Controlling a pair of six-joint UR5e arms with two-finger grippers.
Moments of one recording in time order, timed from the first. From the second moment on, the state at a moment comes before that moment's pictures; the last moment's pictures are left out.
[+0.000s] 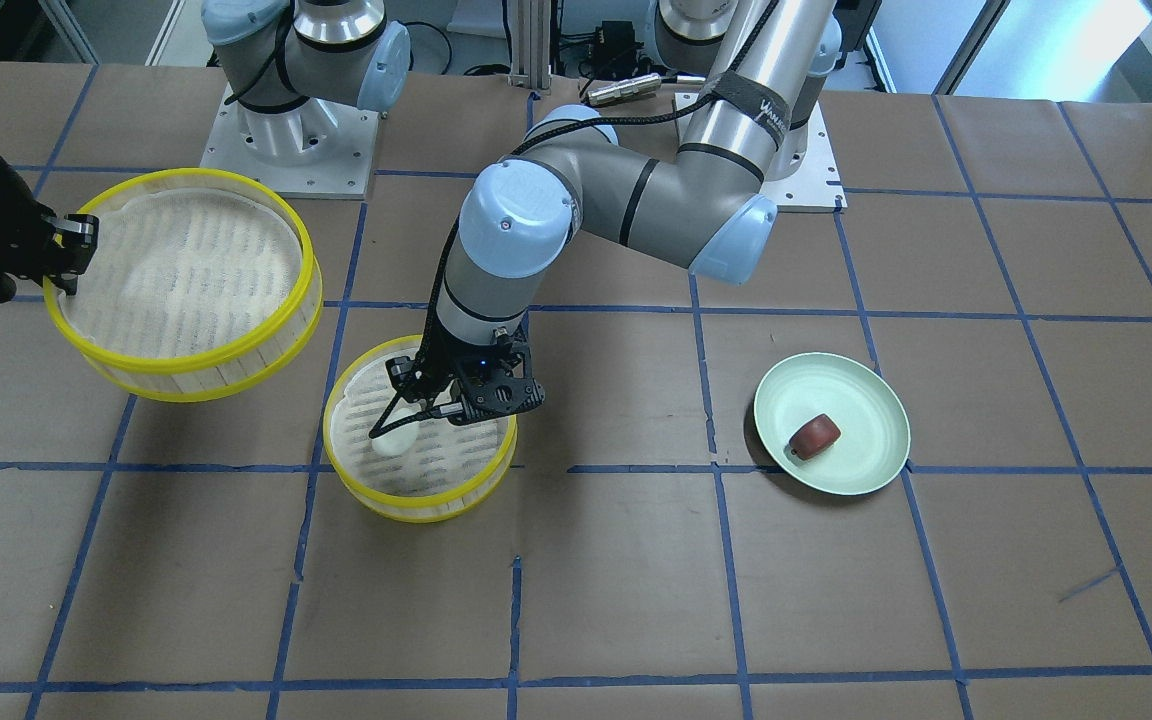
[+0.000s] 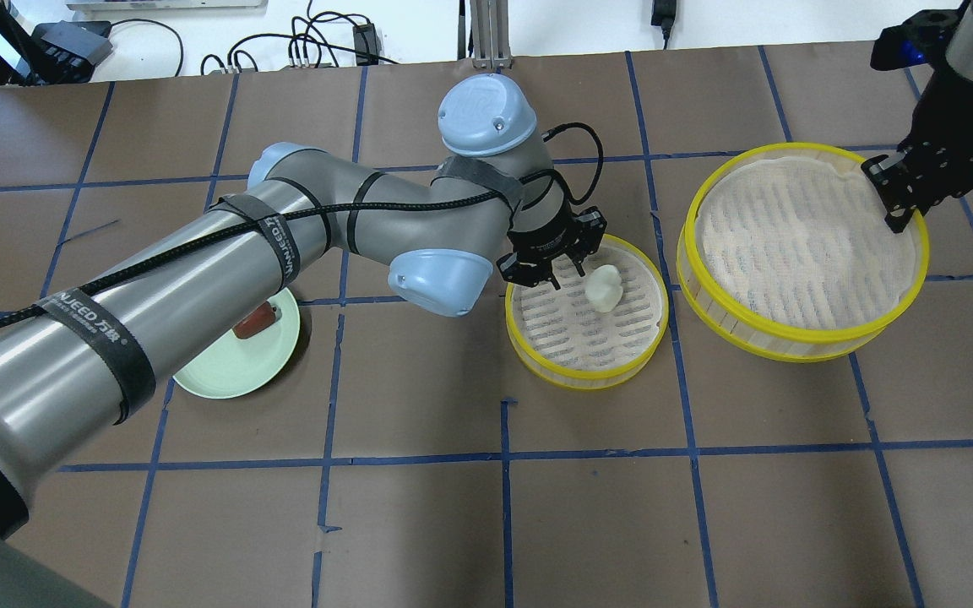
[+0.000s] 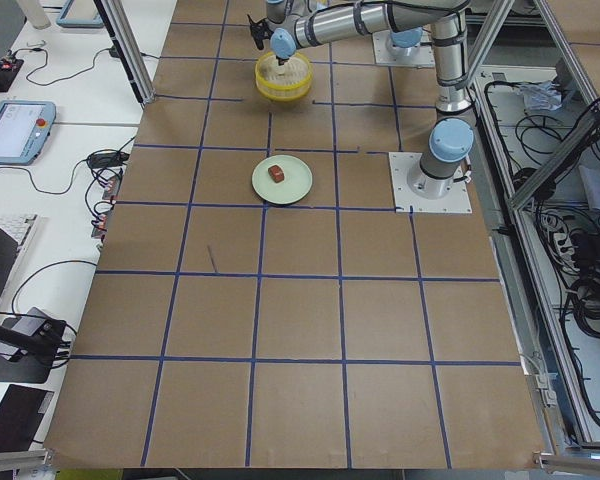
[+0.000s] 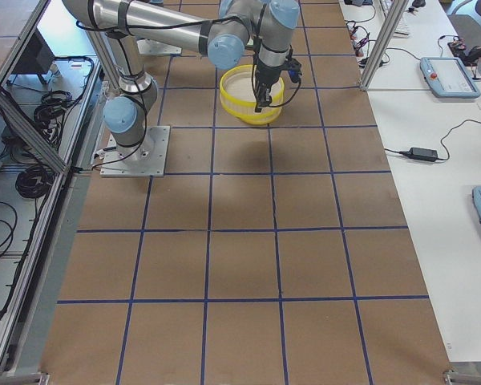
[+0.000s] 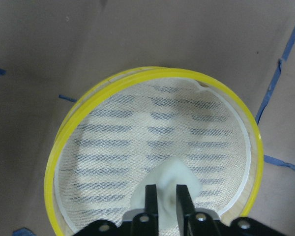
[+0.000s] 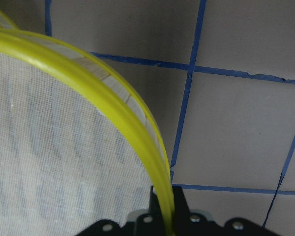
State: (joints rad) left arm -2.01 -2.03 -1.62 -0.93 1.32 -0.83; right arm 1.30 -1.52 1.61 -1.54 -1.71 -0.39
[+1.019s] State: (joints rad) left arm -1.70 -1.94 -1.73 -1.04 1.60 -0.23; right arm 1.46 -1.42 1.62 -1.61 -1.59 -0.11
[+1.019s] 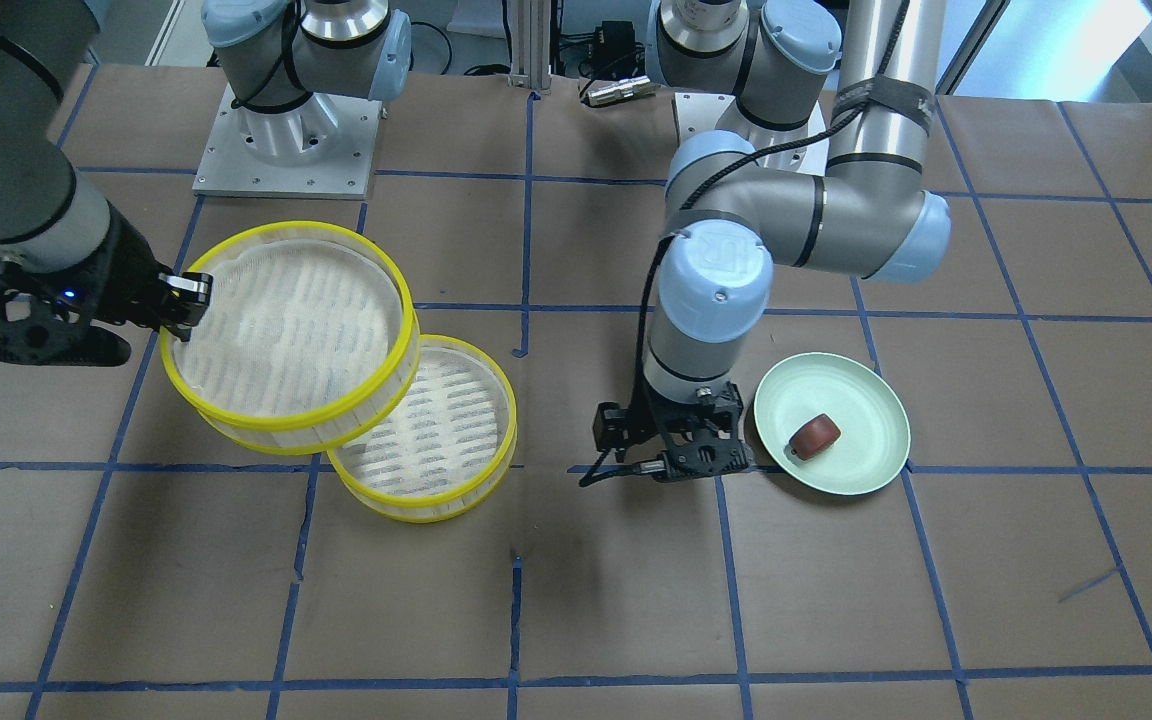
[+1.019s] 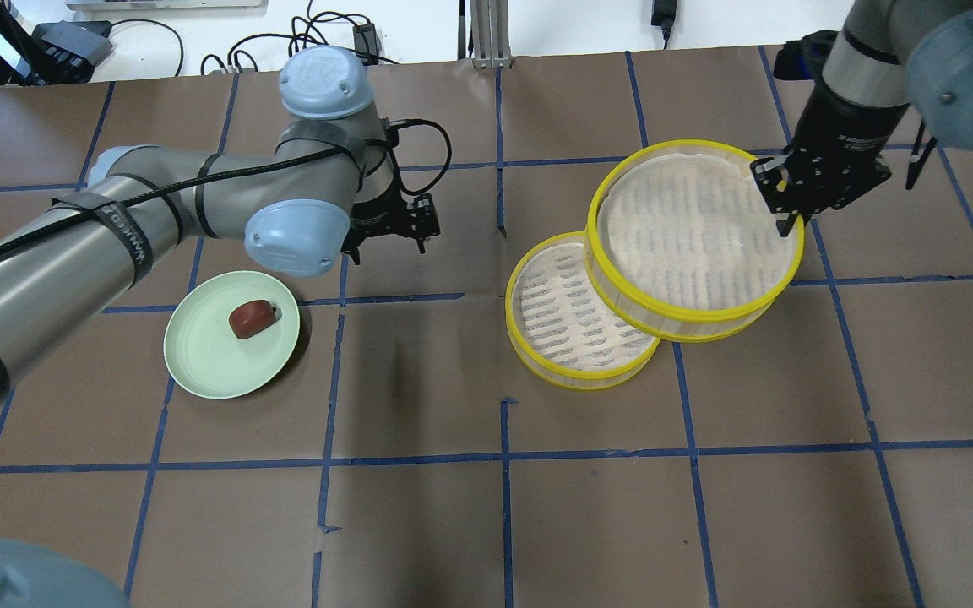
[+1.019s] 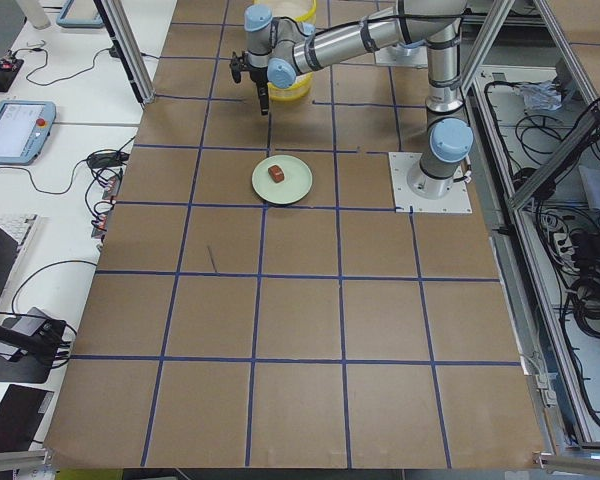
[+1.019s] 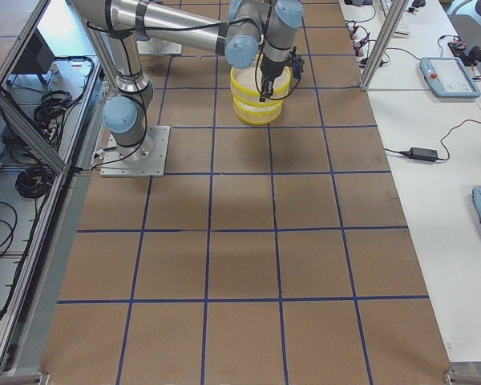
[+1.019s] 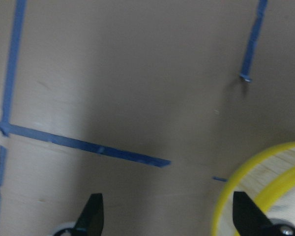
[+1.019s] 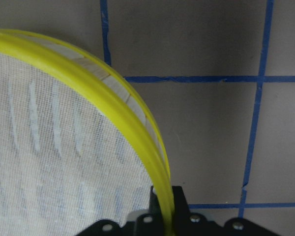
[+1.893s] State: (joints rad) left arm -1.42 -1.91 -1.90 -0.99 1.60 0.30; right arm 1.60 -1.33 1.72 -1.76 -1.54 0.02
